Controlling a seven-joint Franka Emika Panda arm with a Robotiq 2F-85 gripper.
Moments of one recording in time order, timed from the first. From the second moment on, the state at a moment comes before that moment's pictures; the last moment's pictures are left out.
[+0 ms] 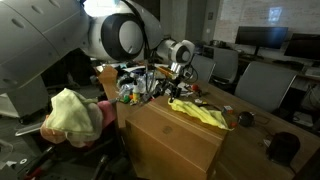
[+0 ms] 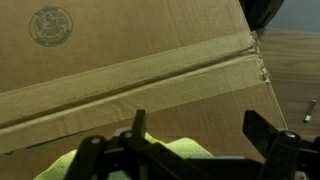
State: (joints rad) arm -0.36 1.12 -0.11 -0.91 0.23 1.63 0.27
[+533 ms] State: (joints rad) arm -0.37 1.20 -0.09 -0.82 0.24 1.59 0.29
